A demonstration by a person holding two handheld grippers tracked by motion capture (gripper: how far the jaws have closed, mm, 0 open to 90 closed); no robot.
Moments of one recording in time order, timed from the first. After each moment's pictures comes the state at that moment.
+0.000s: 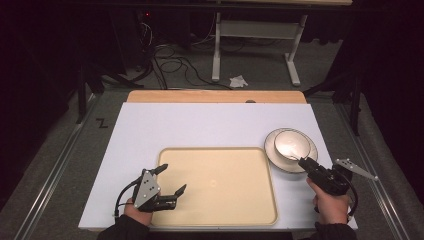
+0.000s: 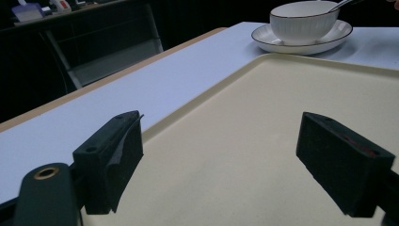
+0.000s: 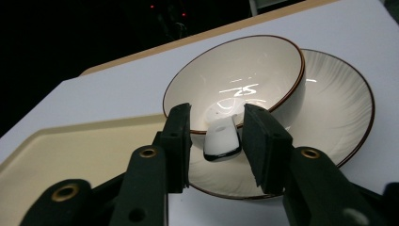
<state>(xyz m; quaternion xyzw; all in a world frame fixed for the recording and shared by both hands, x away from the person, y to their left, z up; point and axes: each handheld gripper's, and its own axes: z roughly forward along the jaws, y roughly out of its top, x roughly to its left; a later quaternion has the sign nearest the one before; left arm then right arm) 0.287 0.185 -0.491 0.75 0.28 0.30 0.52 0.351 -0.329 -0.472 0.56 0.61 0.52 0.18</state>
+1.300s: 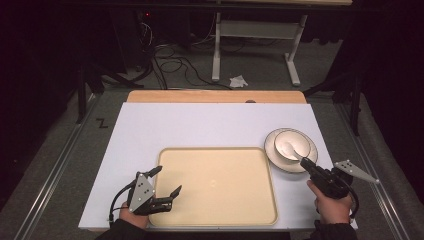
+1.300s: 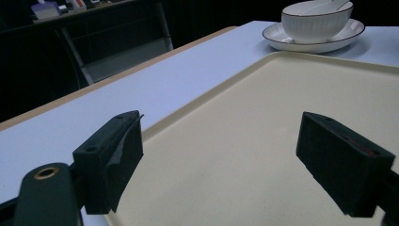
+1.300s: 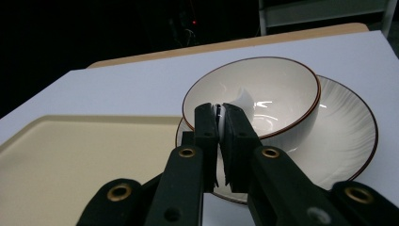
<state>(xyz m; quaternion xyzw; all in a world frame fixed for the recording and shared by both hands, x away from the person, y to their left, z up) 0.278 0.195 -0.491 0.74 0.30 0.31 0.51 0.339 -0.322 -0.461 0.51 0.64 0.52 0.22</state>
